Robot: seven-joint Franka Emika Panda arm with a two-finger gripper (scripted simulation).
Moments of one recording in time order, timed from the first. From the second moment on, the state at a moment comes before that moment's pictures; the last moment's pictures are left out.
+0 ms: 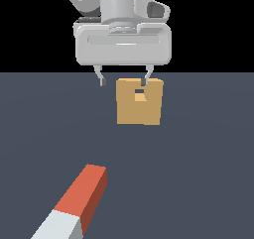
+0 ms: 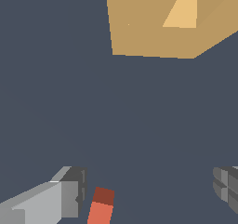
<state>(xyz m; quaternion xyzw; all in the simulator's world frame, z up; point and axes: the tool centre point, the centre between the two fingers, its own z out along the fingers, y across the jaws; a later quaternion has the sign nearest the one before) -0.007 0.004 0.172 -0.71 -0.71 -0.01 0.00</state>
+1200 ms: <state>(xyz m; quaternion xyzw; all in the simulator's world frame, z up) -0.071 -0.204 0.086 -0.77 -0.63 0.00 0.00</state>
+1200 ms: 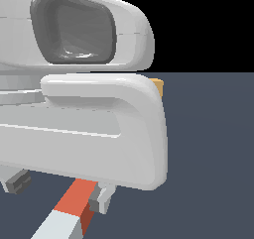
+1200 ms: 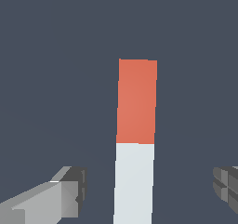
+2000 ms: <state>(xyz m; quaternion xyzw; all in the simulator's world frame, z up) -0.085 -0.242 0.059 -0.78 -0.62 0.00 0.00</state>
